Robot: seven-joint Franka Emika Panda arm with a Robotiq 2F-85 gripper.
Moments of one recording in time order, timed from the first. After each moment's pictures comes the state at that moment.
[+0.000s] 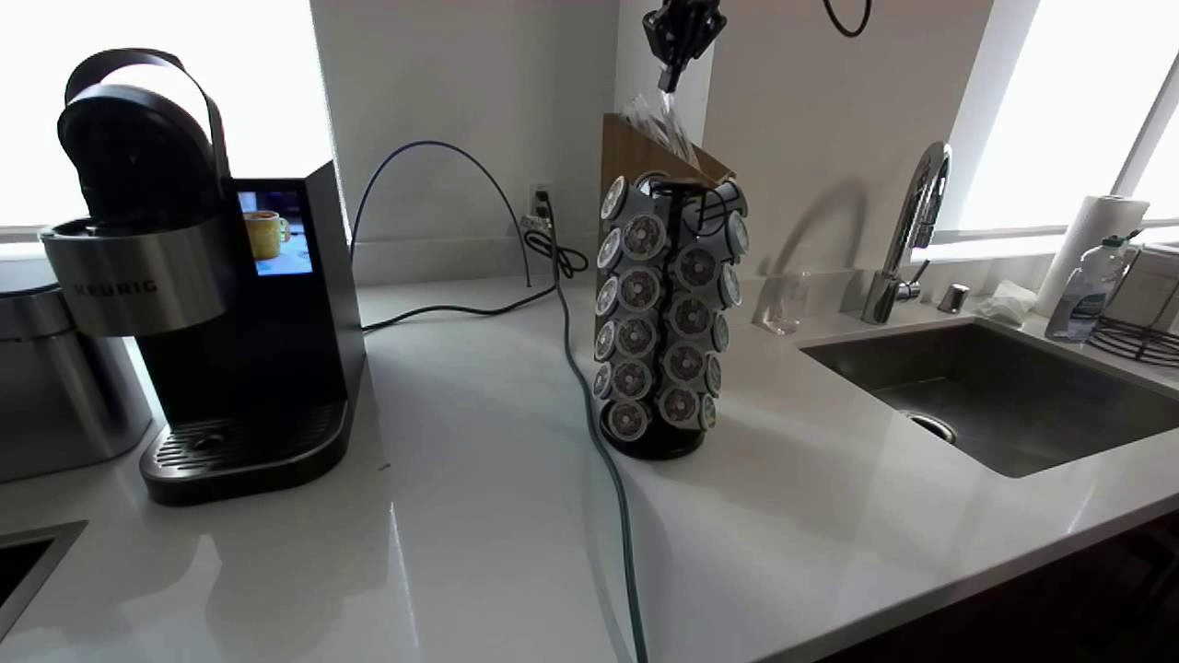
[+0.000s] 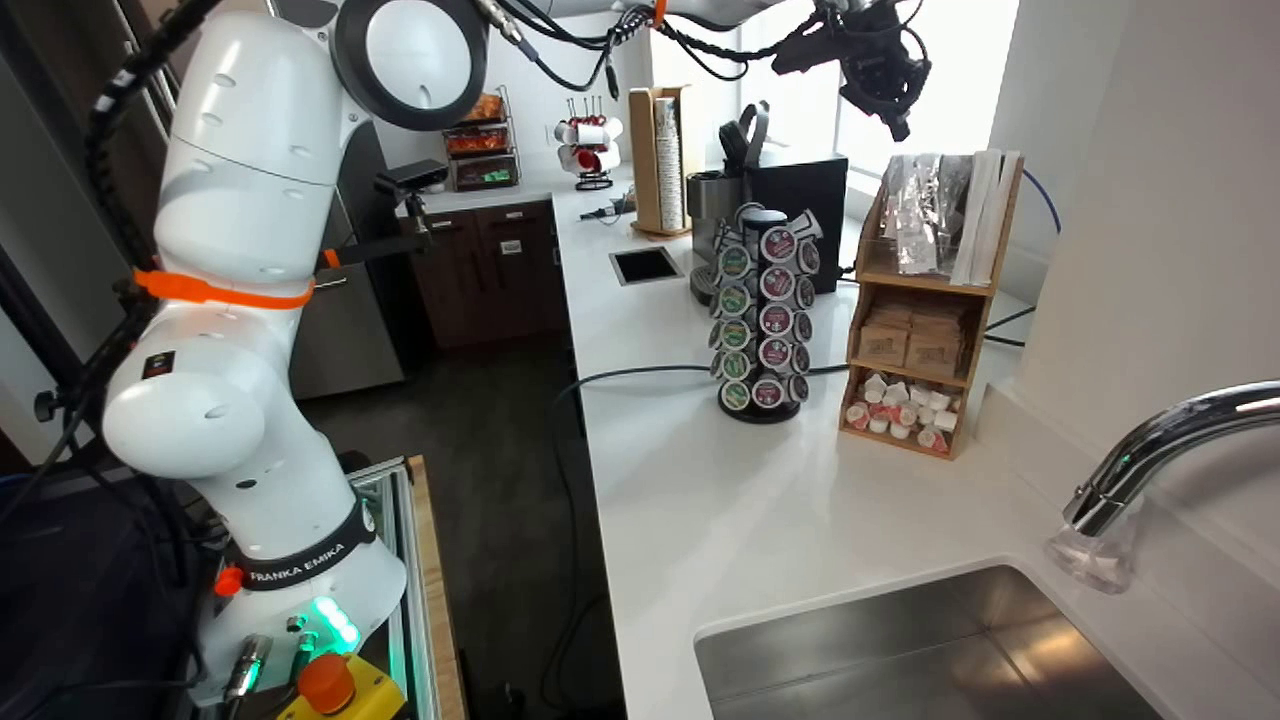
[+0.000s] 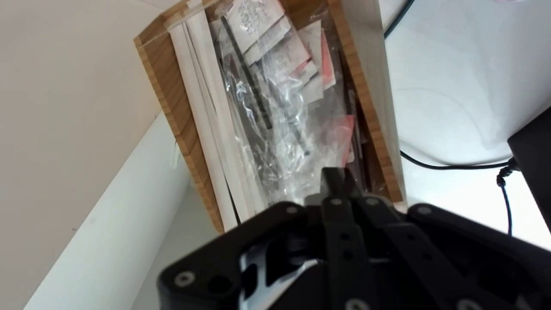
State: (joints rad) arm 0.03 0.52 -0.01 -1.07 -0.18 2.07 -0.01
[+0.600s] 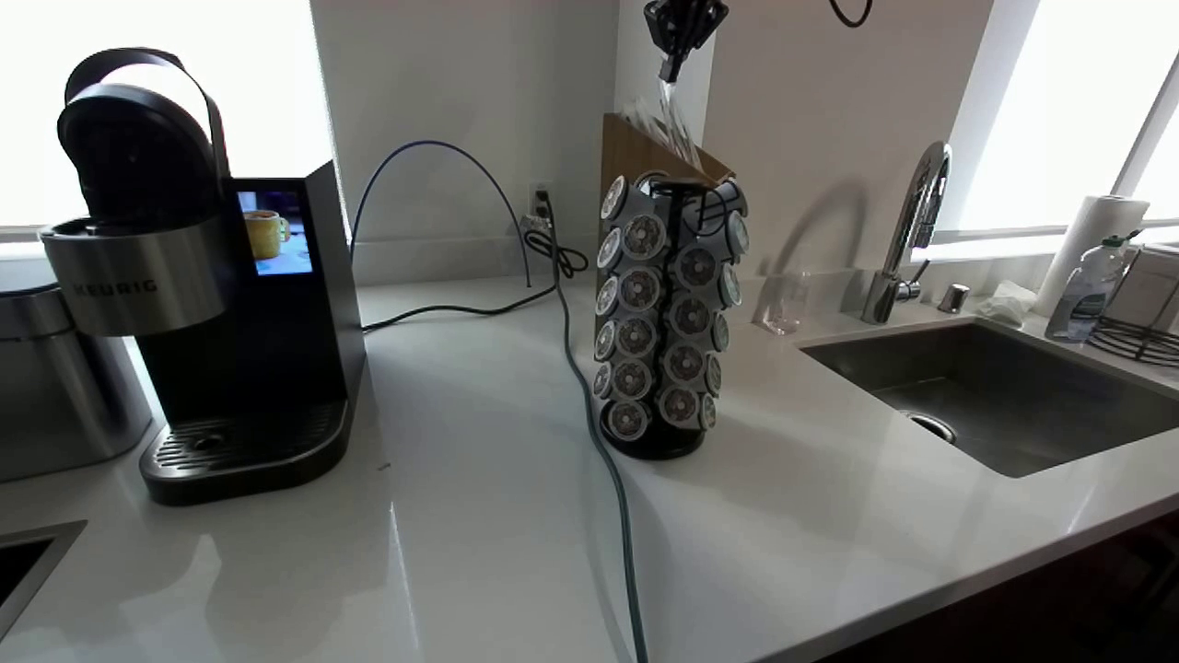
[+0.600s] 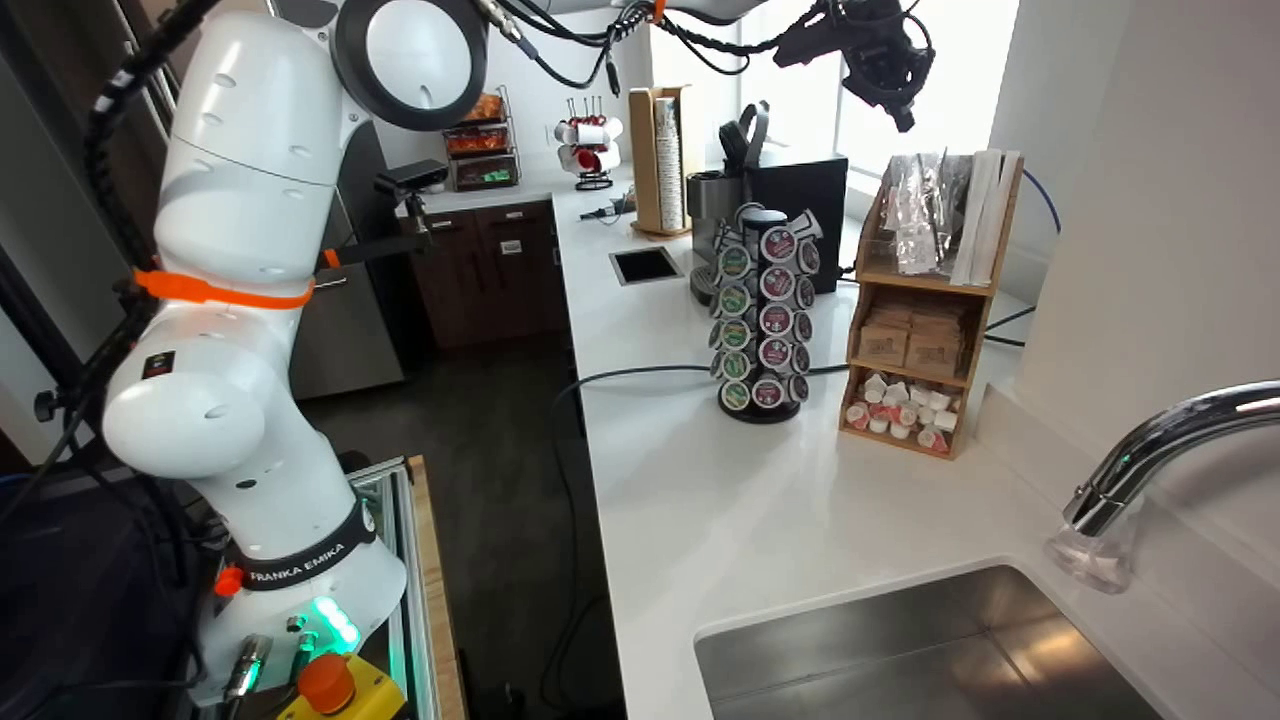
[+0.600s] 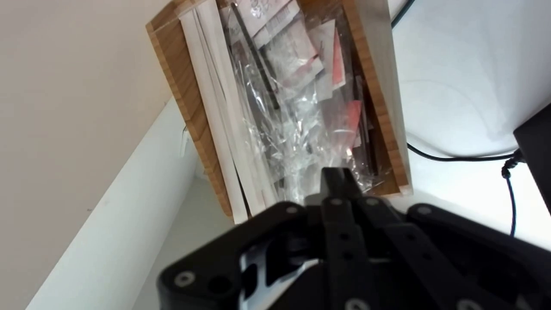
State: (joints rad) arm 0.03 0.52 -0.01 -1.04 -0.20 2.07 -0.01
